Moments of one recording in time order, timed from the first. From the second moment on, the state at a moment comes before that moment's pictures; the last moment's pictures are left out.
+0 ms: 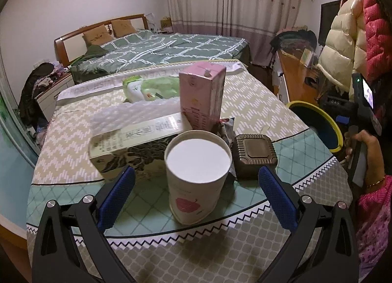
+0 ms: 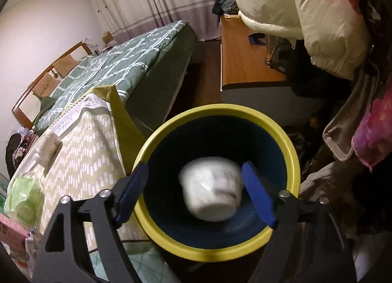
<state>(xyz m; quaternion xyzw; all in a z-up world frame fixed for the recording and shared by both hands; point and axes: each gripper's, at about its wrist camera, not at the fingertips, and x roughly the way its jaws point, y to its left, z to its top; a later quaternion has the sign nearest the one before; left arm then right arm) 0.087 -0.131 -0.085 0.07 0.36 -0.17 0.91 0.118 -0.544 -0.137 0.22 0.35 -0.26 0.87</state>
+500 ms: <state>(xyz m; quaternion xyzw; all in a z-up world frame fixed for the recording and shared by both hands) 0.104 -0.129 -0.094 0.04 0.37 -0.20 0.91 0.124 -0.532 -0.131 0.18 0.35 -0.27 0.88</state>
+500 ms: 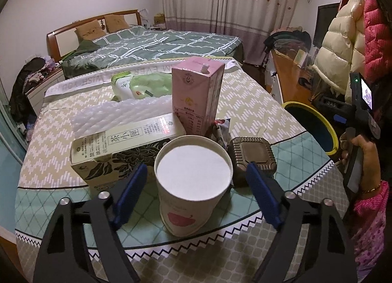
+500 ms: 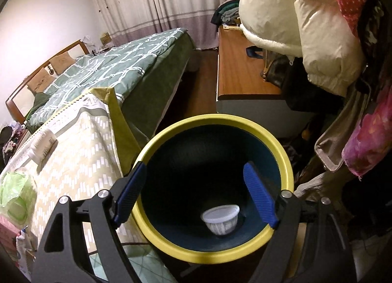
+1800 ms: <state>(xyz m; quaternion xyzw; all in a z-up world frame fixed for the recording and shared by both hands) 0.112 -0.350 -0.033 0.11 0.33 -0.39 0.85 -0.011 -0.552 -0.106 0.16 0.29 -0.30 0.89</state>
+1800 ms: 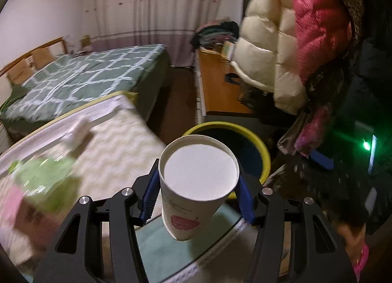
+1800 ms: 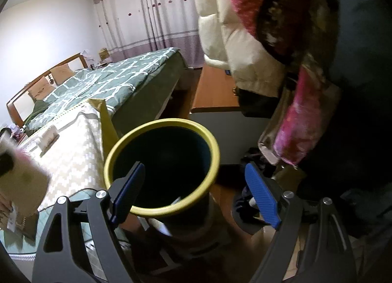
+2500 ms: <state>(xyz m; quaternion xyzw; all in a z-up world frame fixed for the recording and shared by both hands) 0.157 -0.475 -0.082 0.13 0.37 -0.39 0.83 -0.030 -0.591 -0.131 0.20 0.30 -0.32 0.88</state>
